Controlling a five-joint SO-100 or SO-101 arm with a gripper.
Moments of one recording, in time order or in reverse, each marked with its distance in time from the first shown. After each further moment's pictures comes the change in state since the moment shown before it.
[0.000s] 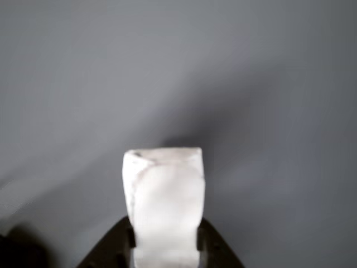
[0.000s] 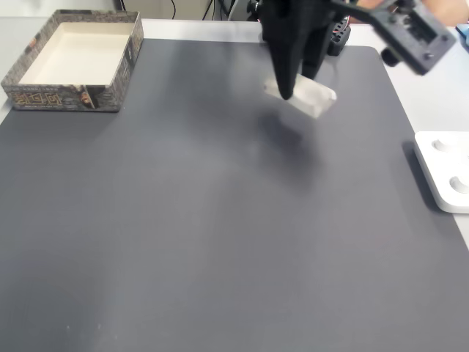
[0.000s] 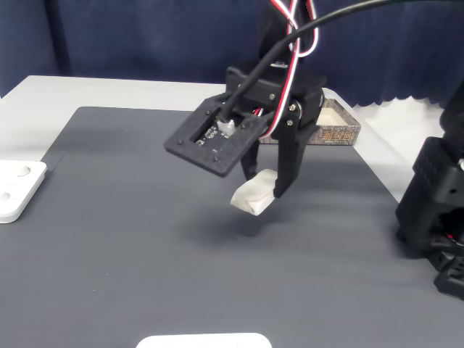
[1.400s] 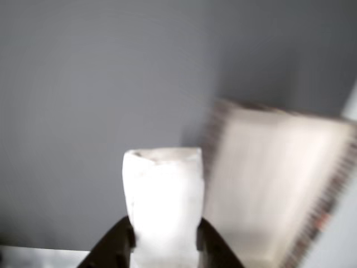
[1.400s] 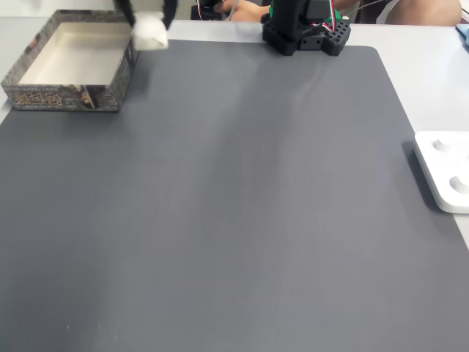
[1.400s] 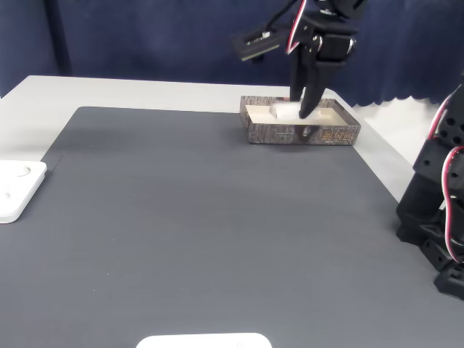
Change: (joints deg) arm 44.5 -6.8 -20.0 2.8 10.1
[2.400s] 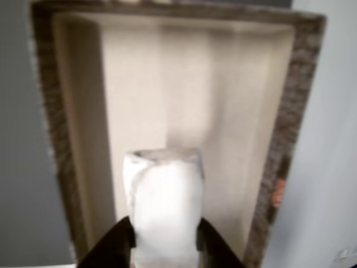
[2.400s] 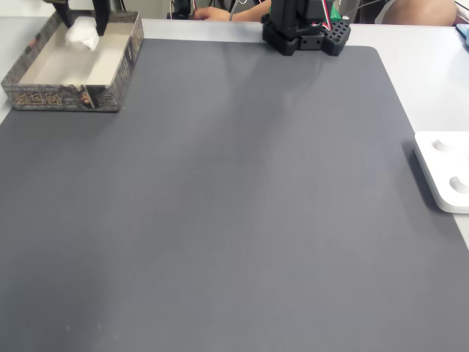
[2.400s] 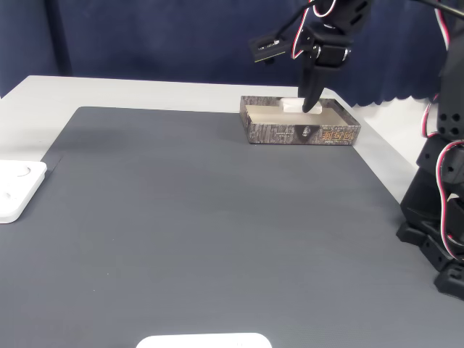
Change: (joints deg) arm 12.8 -25.9 -23.3 -4.2 6.1
